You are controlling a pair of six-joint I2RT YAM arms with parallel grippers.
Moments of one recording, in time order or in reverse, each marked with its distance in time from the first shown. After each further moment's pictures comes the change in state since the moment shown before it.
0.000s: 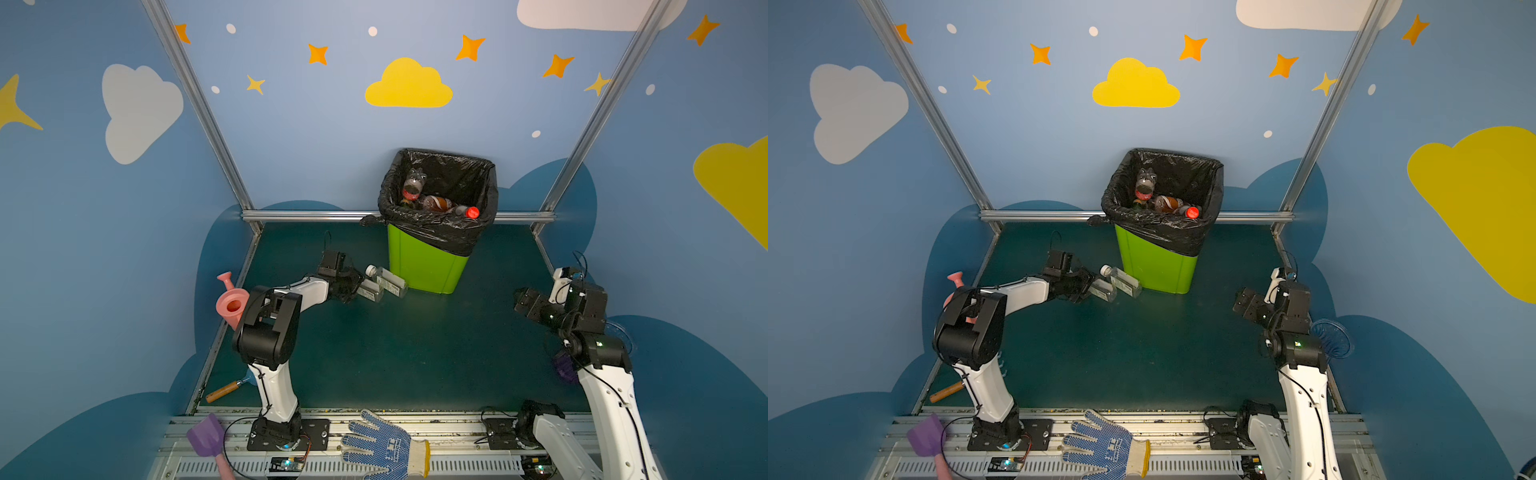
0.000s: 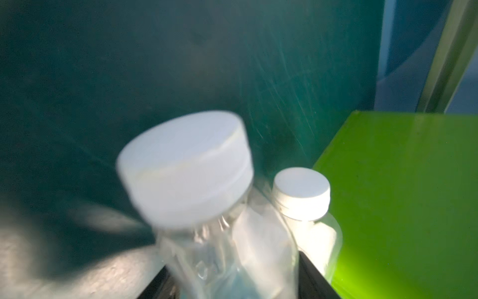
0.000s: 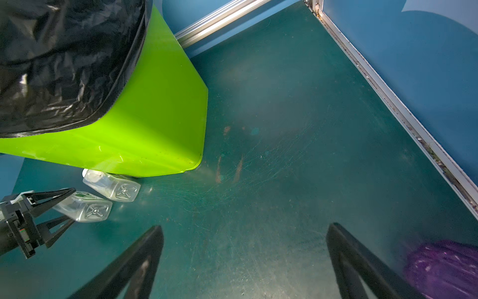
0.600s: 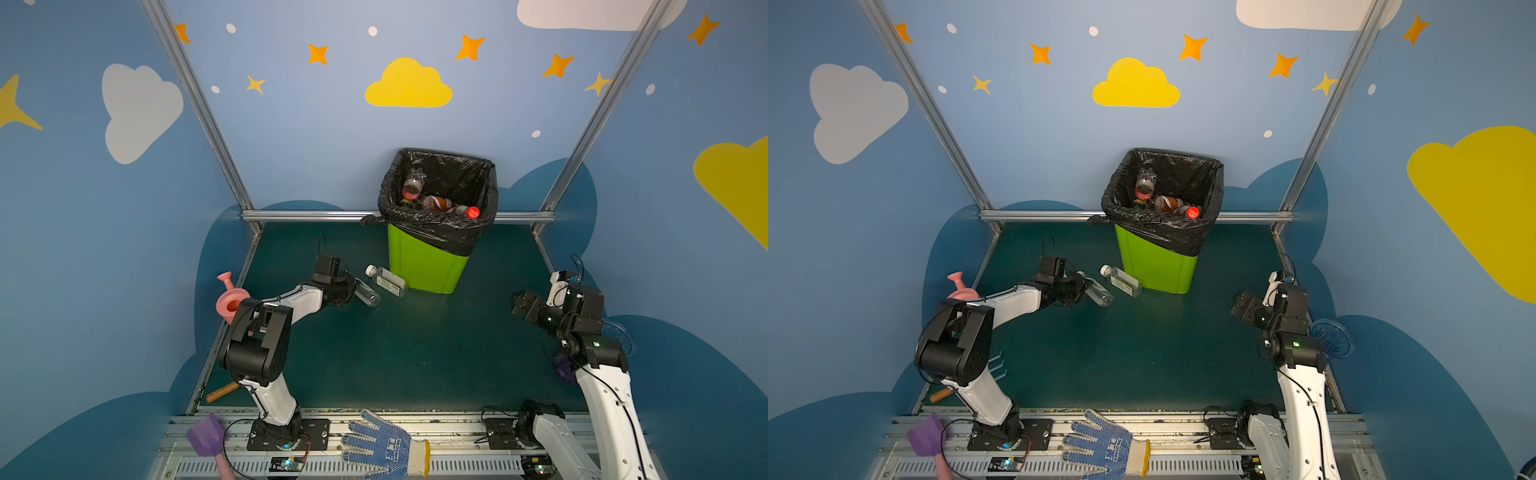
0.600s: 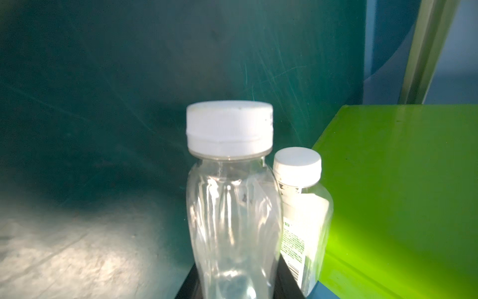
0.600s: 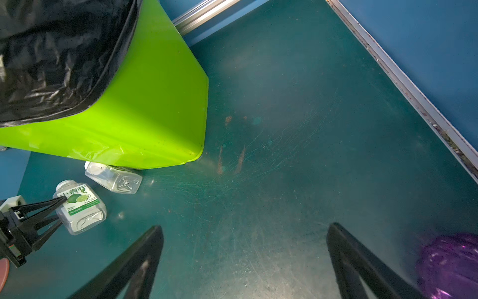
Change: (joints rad) left arm 0.006 -0.154 -0.127 0.011 -0.016 0.010; right arm -0.011 -0.002 -0.032 0.000 -0.032 0.013
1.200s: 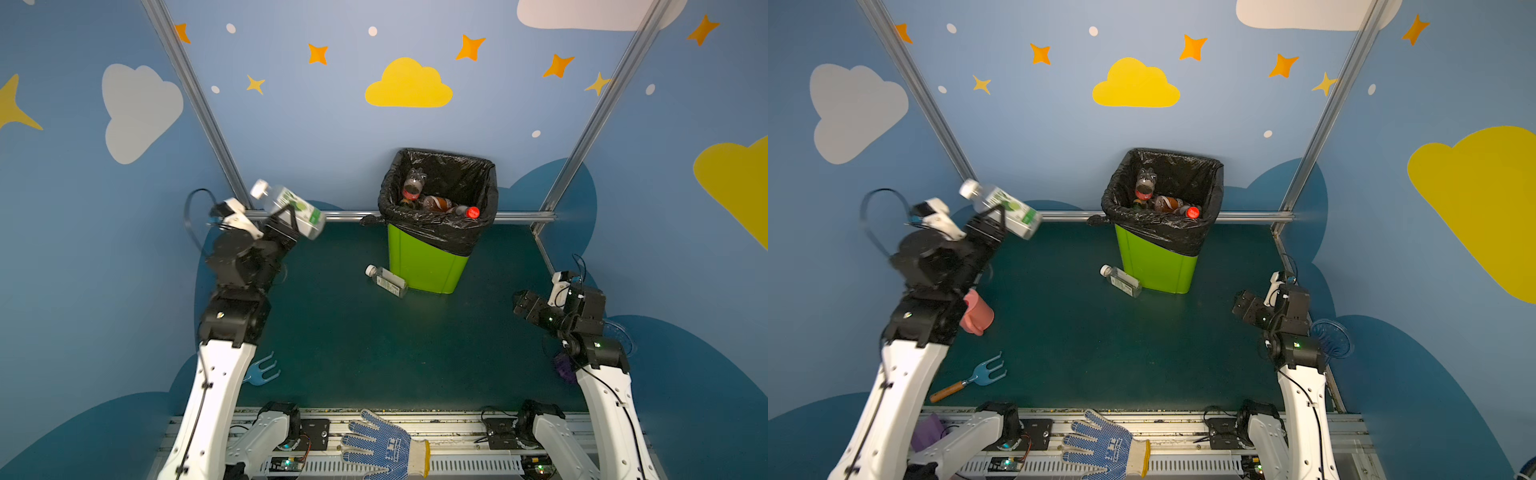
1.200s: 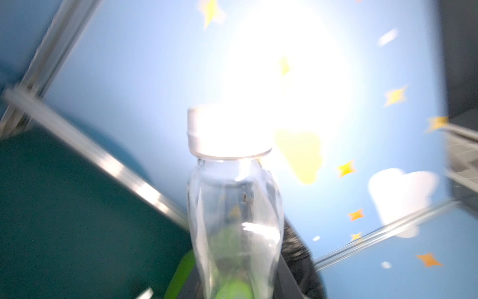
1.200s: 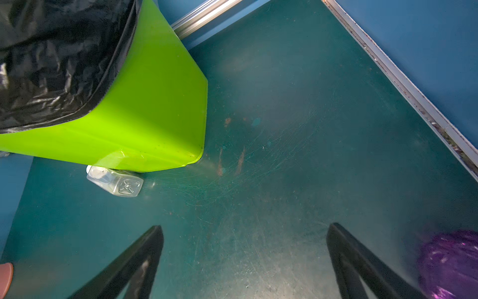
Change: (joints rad) left arm 0.134 -0.788 0.425 -0.208 -0.302 0.330; right arm -0.008 -0.004 0.001 0.002 -0.009 0.010
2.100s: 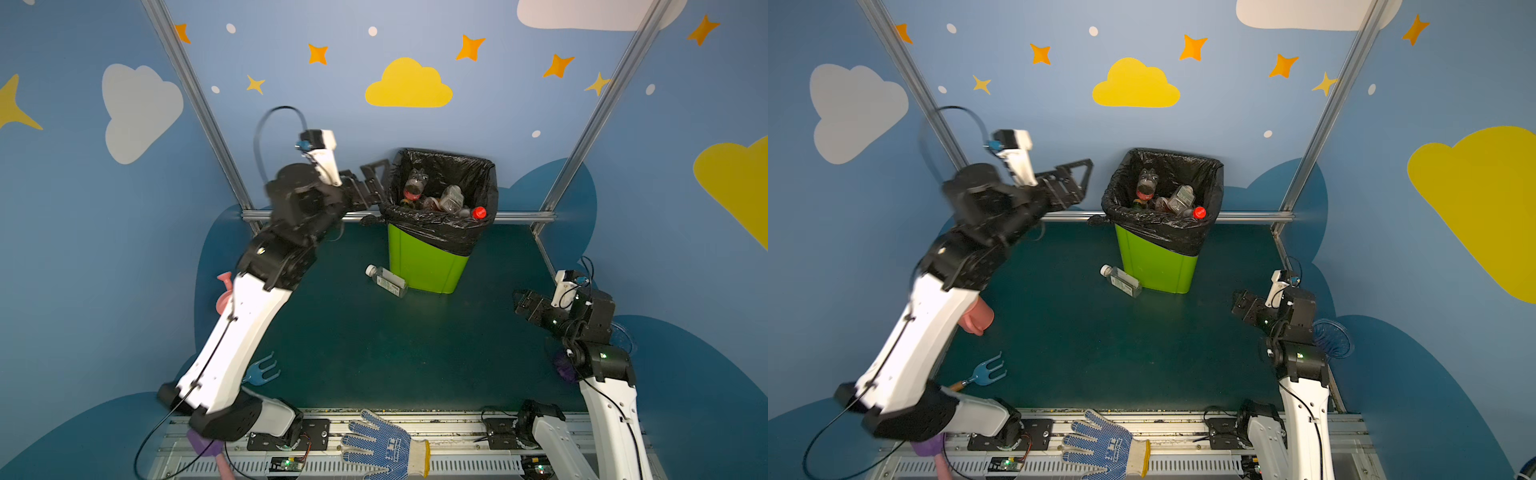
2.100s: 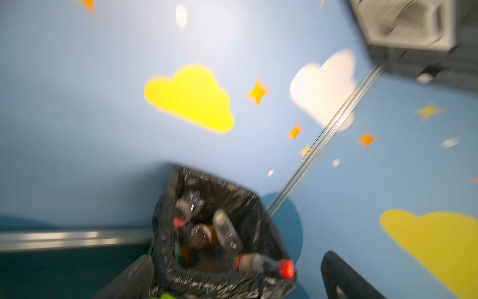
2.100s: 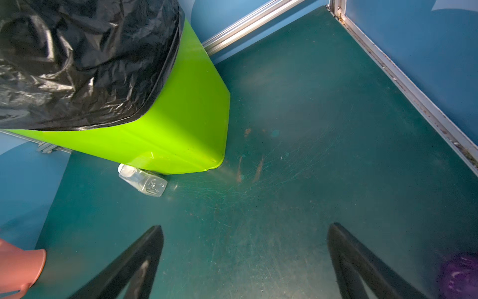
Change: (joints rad) left arm -0.427 0.402 0.568 -0.140 -0.062 0.356; right arm -0.005 -0.066 0.010 0.013 -0.081 0.003
